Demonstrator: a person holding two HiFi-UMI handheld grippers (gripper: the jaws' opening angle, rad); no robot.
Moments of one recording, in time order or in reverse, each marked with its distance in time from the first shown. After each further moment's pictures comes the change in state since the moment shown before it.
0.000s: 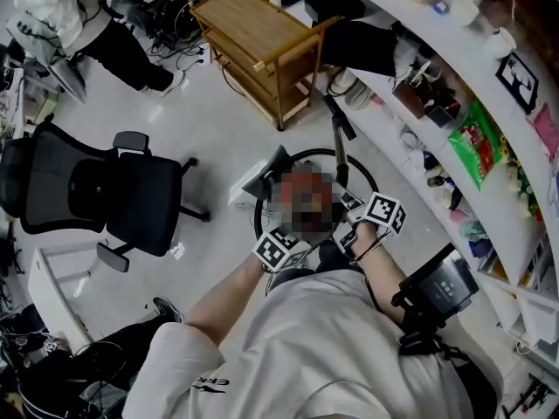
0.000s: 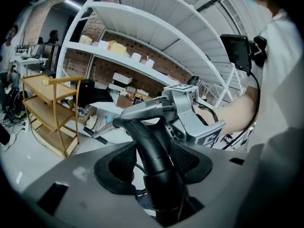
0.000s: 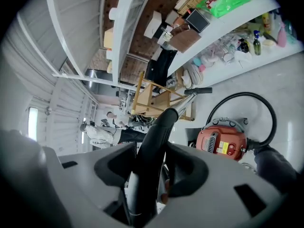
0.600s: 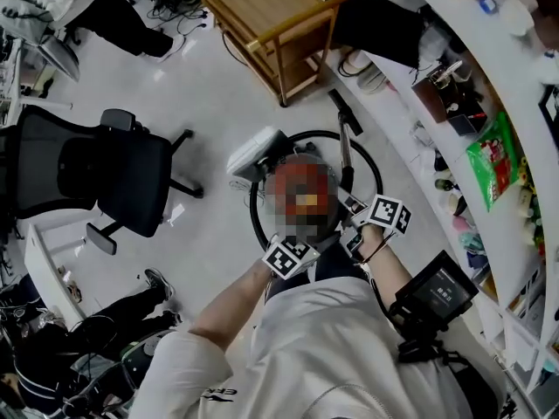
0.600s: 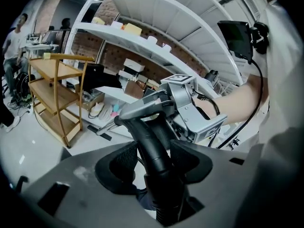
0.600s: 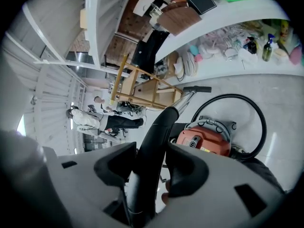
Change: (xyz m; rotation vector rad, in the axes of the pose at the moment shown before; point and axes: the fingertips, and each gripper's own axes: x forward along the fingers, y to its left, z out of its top) left arm 0.090 0.040 -0.032 -0.130 0.061 0.079; right arm 0.037 -0.088 0.040 -0.044 0.219 -0.133
